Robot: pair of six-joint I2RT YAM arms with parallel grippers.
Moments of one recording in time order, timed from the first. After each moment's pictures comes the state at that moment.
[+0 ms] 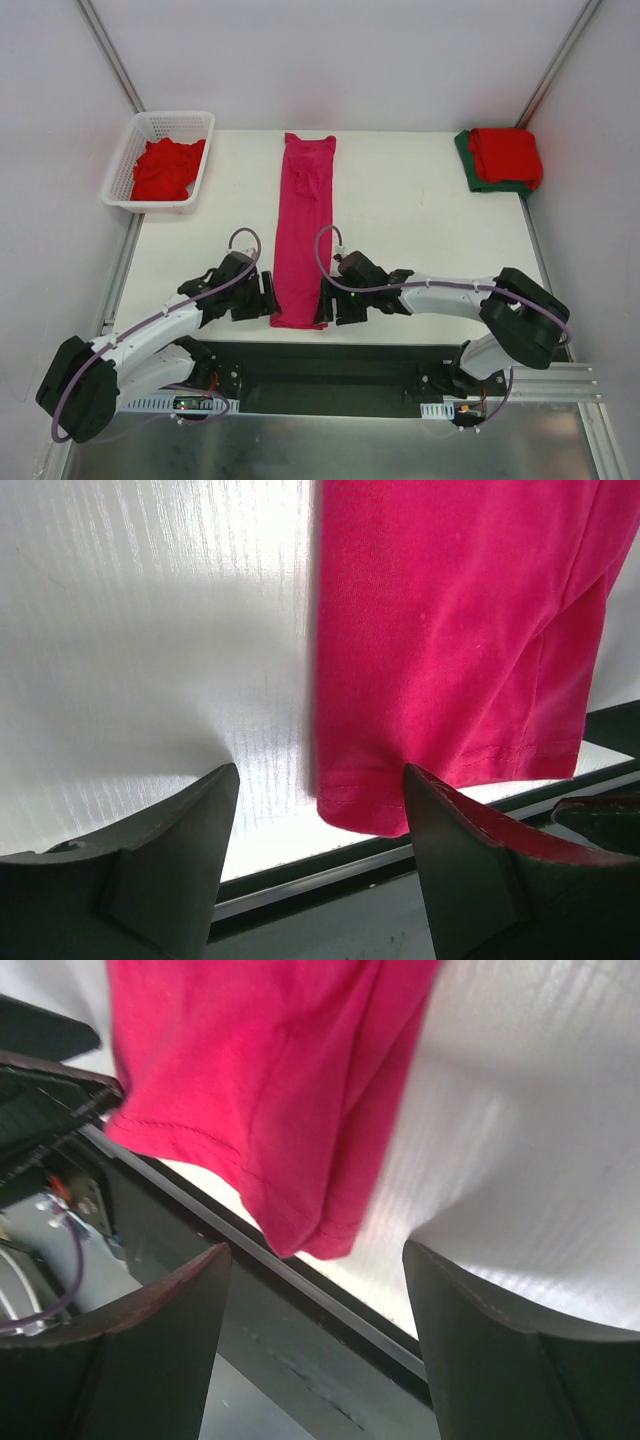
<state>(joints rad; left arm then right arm) -0.60 0.96 0.41 -0.48 0.12 -0.75 0.99 1.51 0.70 -0.16 -0.23 0.88</state>
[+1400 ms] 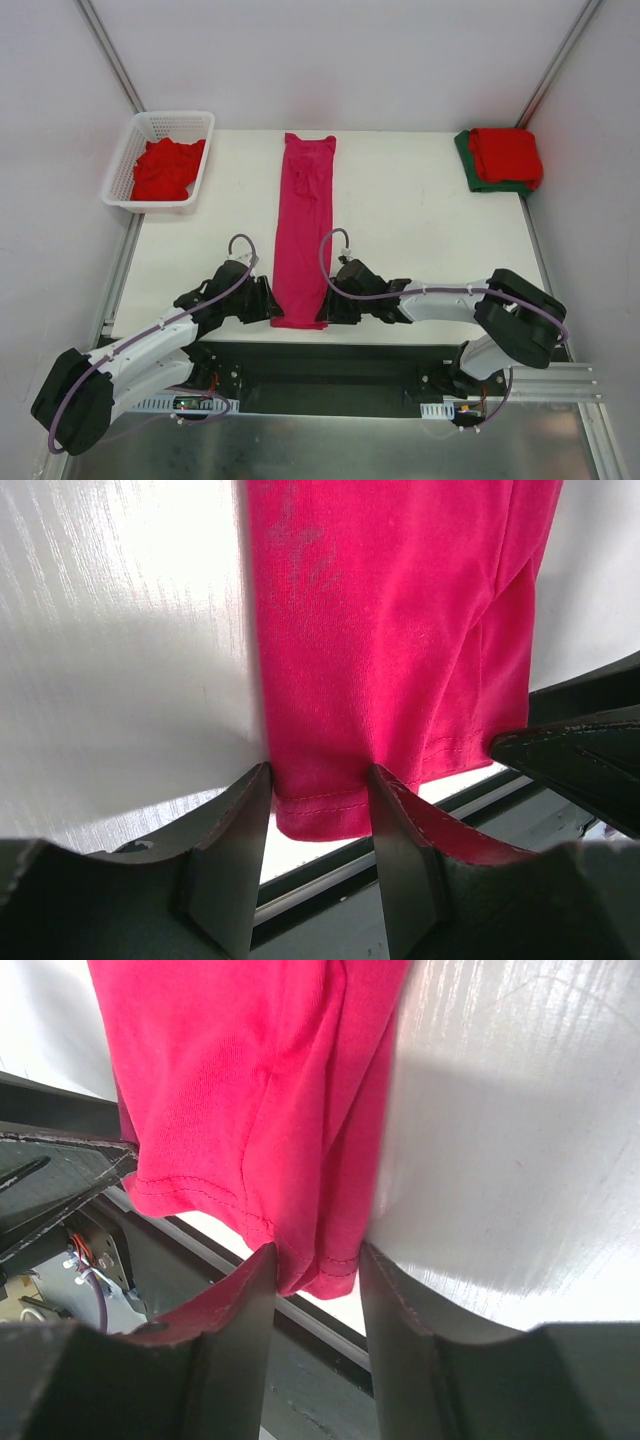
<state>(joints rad) -0.60 0.87 0.28 -0.29 0.21 -0.80 1.04 1.51 0.62 0.01 -0.10 1.05</state>
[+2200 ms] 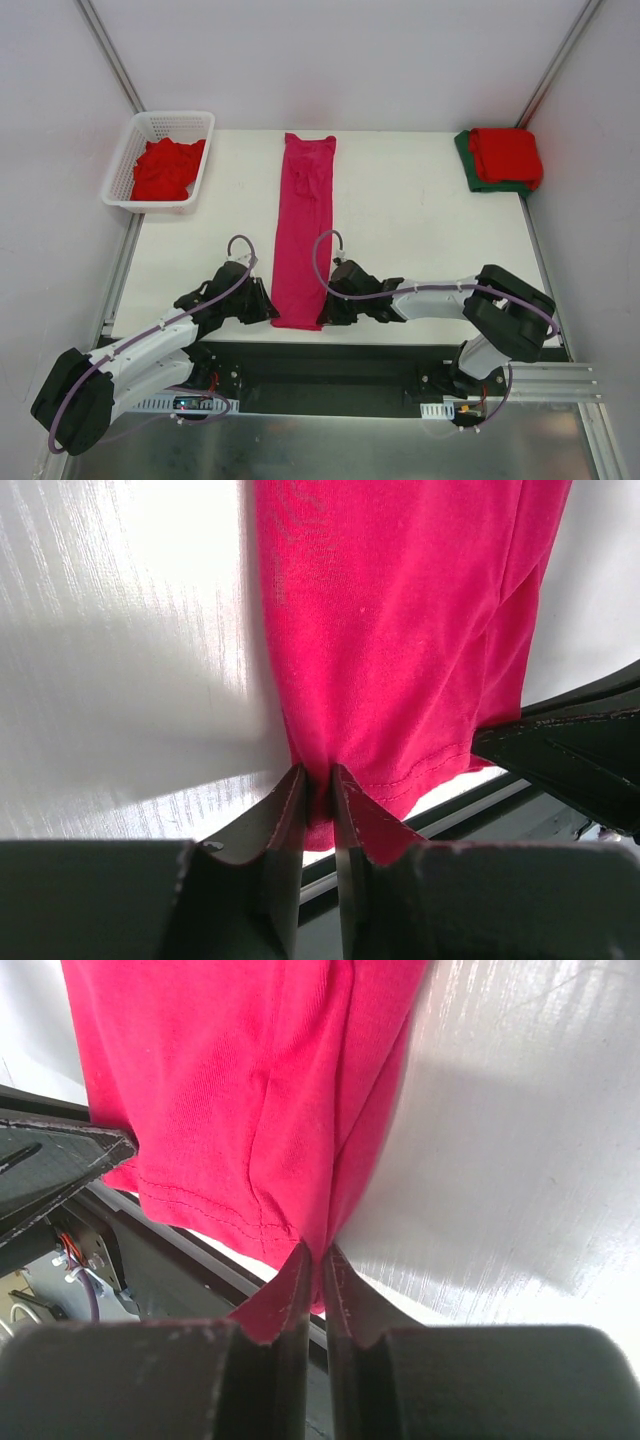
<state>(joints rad) -0.60 0.87 0.27 -0.27 0.21 -0.82 1.06 1.57 0.66 0.01 -0.12 1.05</state>
